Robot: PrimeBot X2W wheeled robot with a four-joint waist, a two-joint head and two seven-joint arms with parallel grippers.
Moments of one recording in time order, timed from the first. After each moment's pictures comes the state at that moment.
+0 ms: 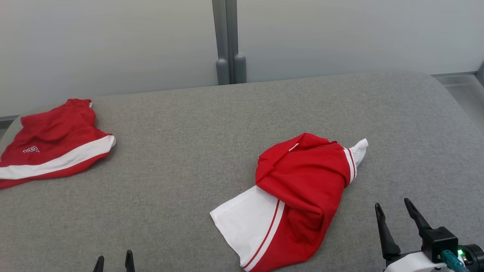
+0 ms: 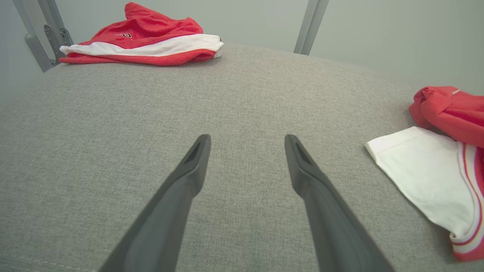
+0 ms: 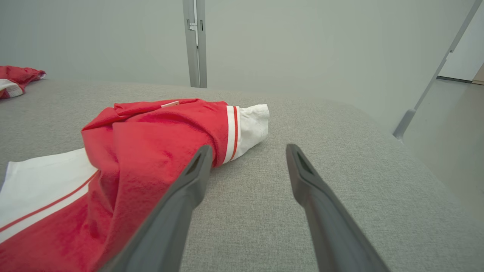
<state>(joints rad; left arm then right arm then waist) 0.21 0.05 0.05 0.27 -0.26 -0.11 -0.26 0.11 -0.11 -0.01 0.17 0.02 0.13 -0.26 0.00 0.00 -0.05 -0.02</state>
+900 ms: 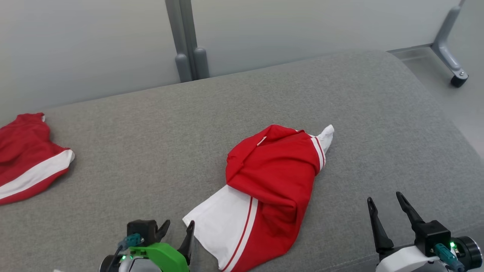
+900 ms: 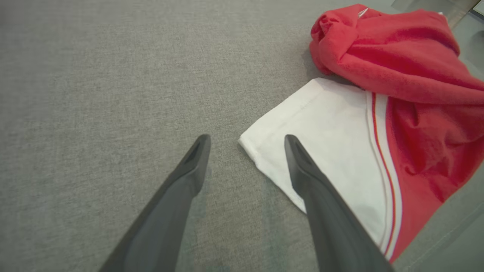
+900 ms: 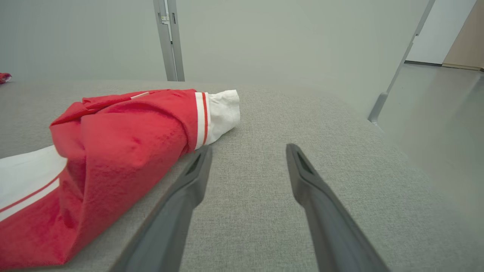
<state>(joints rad) -0.12 0.07 -0.27 0.55 -0.36 -0.13 -0.04 0.08 -0.11 0.02 0.19 0.03 0.13 -0.26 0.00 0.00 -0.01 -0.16</state>
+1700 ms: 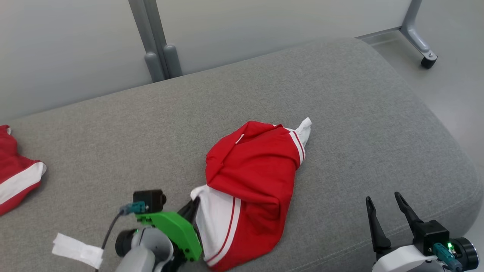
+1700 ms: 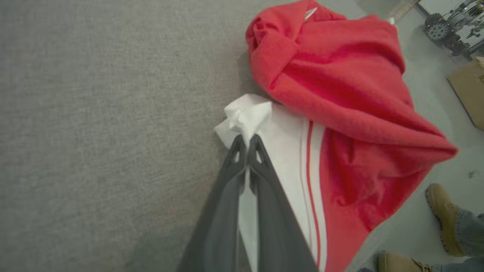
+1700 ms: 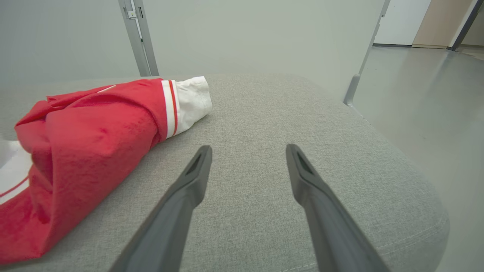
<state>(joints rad) -0.24 0.06 -0.34 0.61 -0.57 -0.13 0.10 0.07 -0.08 0.01 0.19 0.03 0.13 -0.26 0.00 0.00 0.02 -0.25</state>
